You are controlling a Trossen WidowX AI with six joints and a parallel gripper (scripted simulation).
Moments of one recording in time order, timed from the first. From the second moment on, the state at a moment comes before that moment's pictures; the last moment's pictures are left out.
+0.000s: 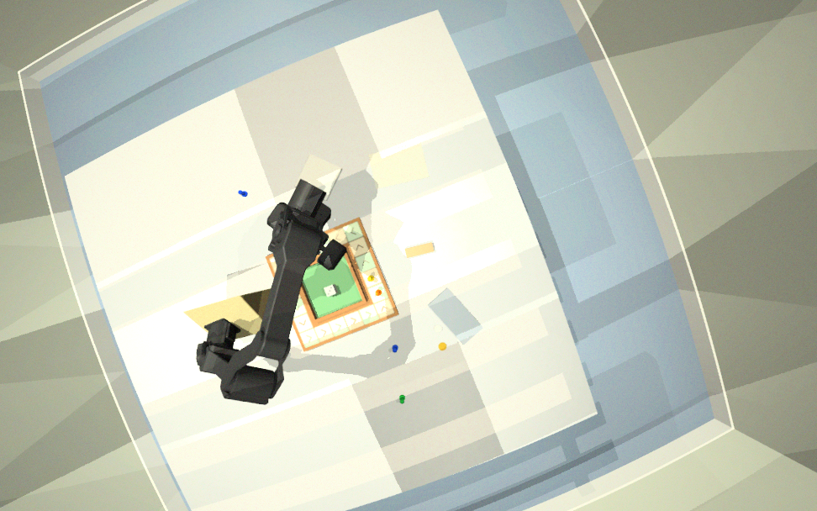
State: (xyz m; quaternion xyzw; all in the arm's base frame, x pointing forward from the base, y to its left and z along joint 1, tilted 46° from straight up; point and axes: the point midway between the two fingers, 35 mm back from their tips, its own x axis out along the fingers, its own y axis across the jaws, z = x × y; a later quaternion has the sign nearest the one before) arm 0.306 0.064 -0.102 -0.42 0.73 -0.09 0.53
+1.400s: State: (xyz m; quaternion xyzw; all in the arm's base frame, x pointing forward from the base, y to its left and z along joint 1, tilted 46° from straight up) arm 0.246 0.013 -0.141 -0.41 0.73 -0.09 0.53
